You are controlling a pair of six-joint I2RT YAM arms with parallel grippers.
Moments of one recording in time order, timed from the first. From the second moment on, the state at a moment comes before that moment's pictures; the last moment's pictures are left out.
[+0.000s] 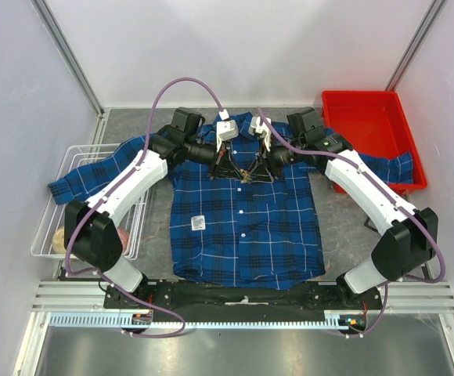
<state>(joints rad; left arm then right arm) -0.49 1.60 1.41 -0.53 1.05 0.34 0.46 1.52 1.42 -0.65 -0.86 -0.39</state>
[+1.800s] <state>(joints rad) -0.41 1.45 1.11 0.06 1.18 0.06 0.46 1.55 1.45 -0.58 -1.00 -0.20</state>
